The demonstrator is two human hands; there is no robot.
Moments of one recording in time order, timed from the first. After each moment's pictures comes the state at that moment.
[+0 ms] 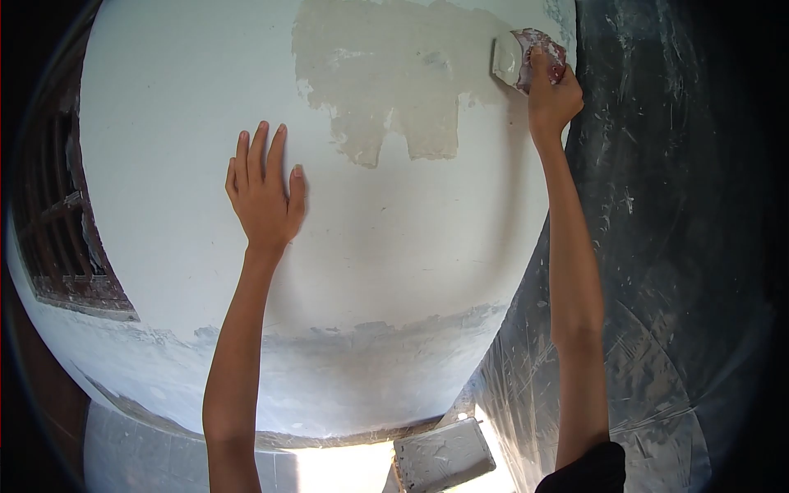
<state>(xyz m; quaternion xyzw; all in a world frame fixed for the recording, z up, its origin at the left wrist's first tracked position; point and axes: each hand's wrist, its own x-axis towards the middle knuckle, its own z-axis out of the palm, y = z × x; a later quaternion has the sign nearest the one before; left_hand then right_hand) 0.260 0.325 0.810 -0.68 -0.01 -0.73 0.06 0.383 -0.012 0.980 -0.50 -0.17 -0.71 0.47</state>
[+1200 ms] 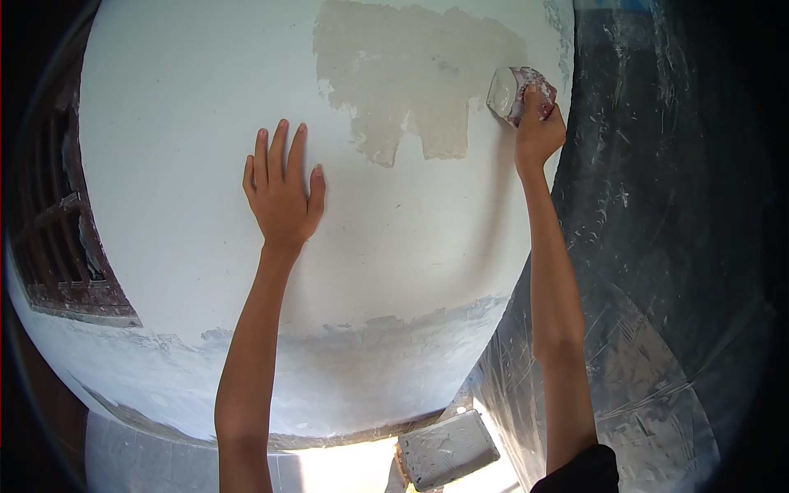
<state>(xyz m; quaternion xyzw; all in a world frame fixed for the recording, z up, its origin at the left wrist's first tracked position) 0.260 0.329 0.809 -0.69 -0.01 -0.73 0.05 0.381 0.013 0.932 -0.49 -0.14 -0.64 0.57</state>
